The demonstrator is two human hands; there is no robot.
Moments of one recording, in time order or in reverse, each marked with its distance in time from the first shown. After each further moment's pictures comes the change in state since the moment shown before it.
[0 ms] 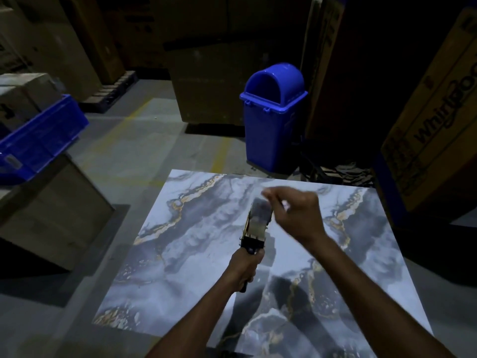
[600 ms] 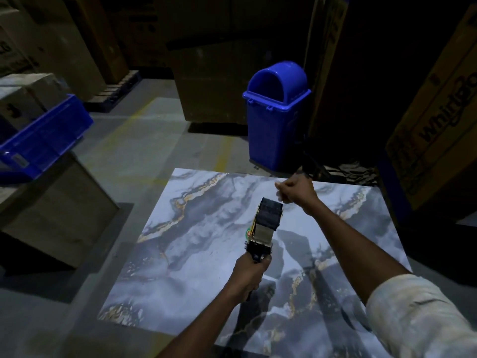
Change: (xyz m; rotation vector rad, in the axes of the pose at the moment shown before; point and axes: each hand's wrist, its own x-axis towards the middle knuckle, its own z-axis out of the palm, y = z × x) left_hand -0.028 -0.012 0.009 -0.005 0.020 0.113; right_hand 0.018 0.121 0.061 0.374 -0.434 0.960
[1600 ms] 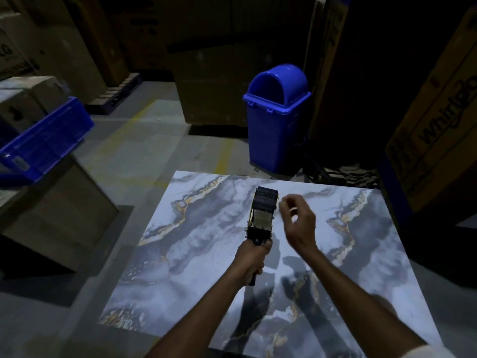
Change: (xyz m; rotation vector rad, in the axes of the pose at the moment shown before) left_hand 0.015 0.041 -0.006 -0.097 -0.009 -0.011; right_hand -0.088 0.030 0.038 -0.062 0.363 -0.543
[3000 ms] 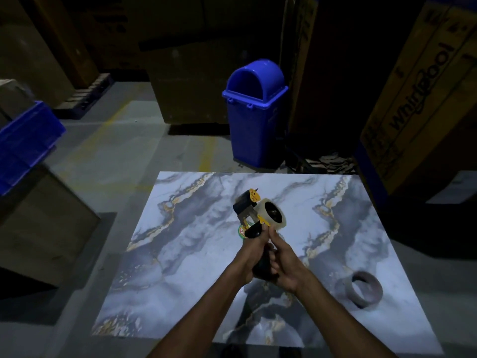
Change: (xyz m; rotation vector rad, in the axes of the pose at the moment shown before) left_hand -0.024 0.004 0.017 -0.198 -0.213 -0.090; right_hand -0.096 -0.006 0.003 0.965 -0.346 1.245
